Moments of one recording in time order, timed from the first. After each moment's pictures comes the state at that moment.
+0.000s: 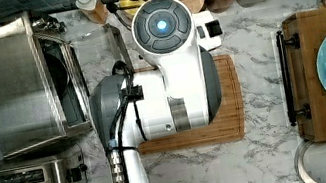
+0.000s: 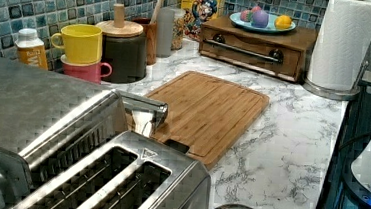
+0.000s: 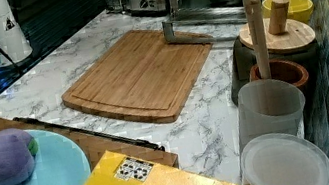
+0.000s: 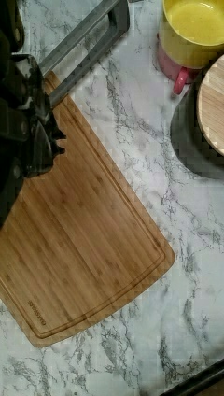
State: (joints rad) arm 0.01 0.09 0.01 -1.72 -0.05 0.25 -0.11
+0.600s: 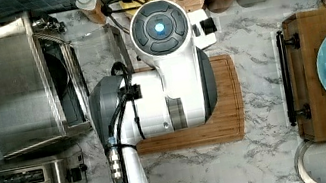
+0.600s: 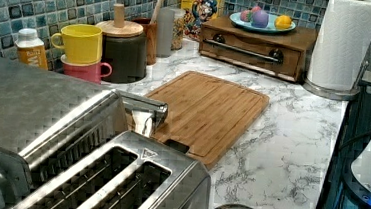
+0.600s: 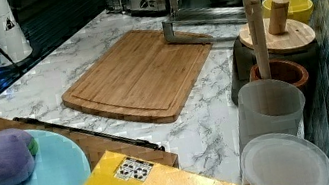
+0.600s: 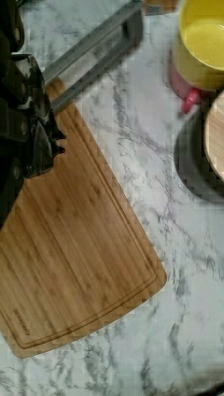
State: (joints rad) arm 0.01 0.10 0.02 -1.75 -0.02 0.30 -0.25
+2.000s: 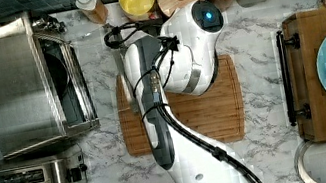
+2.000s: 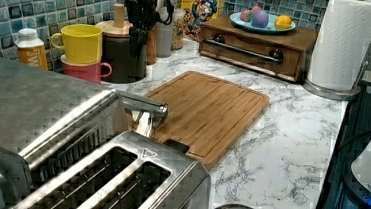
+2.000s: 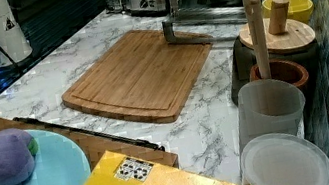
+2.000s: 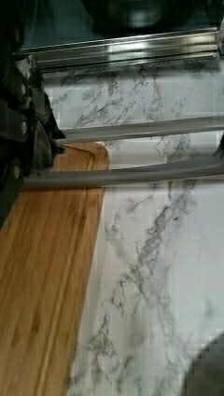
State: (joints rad) arm -0.07 0.37 0.04 -1.82 0.49 0.48 -1.15
